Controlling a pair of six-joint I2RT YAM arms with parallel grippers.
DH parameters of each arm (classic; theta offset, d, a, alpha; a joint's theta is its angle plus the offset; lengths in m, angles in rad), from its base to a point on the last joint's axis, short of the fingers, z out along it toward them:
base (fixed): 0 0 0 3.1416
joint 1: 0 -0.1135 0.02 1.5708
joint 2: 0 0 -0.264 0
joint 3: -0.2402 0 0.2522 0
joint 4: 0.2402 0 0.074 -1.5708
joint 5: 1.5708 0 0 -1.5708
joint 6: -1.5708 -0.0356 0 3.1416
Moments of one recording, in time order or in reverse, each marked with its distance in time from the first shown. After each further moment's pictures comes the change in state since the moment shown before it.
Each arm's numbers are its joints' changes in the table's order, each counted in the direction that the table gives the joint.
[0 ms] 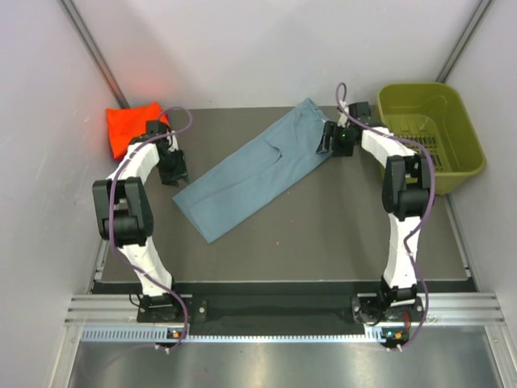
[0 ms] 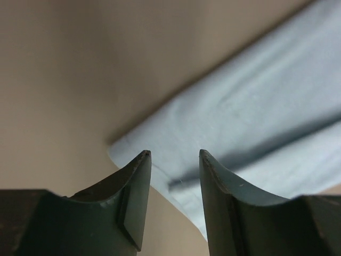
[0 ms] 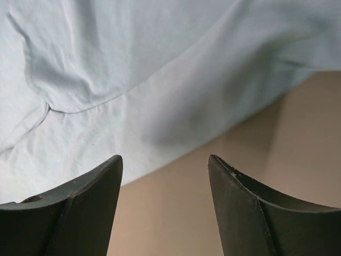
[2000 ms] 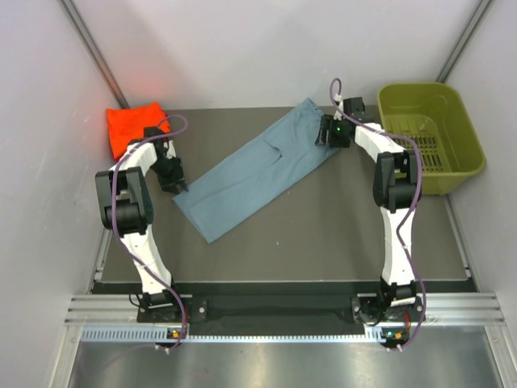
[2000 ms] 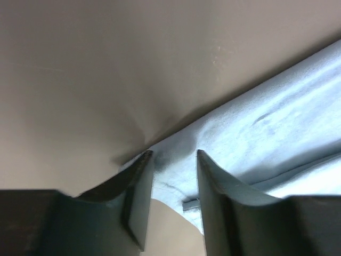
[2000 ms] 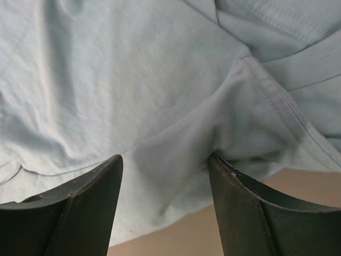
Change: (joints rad) left arm -0.061 0.161 -0.063 0.054 0.057 0.004; right arm -0.018 0.190 -0.226 -0.023 0.080 0.036
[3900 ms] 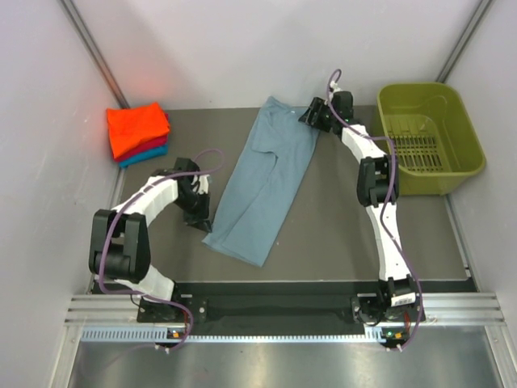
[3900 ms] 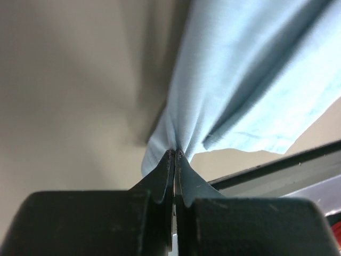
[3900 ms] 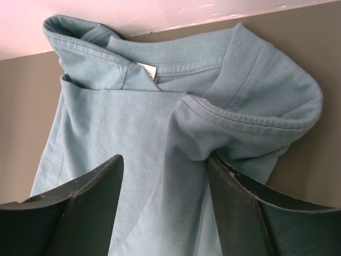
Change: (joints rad) left arm 0.277 -0.459 0.507 0.055 0.118 0.005; right arm -0.029 0.367 -0.455 -0.247 -0.118 -0.290
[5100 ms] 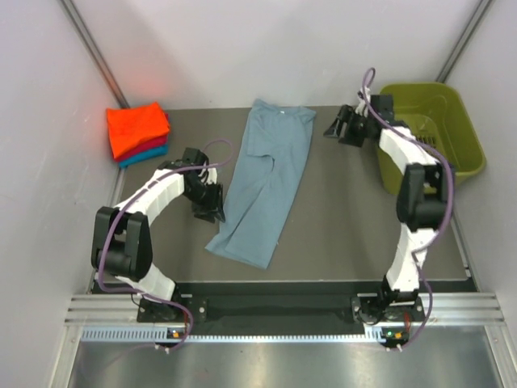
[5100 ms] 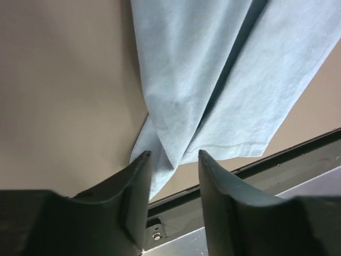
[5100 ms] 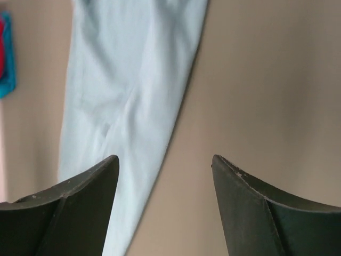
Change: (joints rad) left arm 0.097 0.022 -0.097 -0.011 0.028 0.038; right arm 0.095 -0.631 0.705 0.140 -0.079 0.099
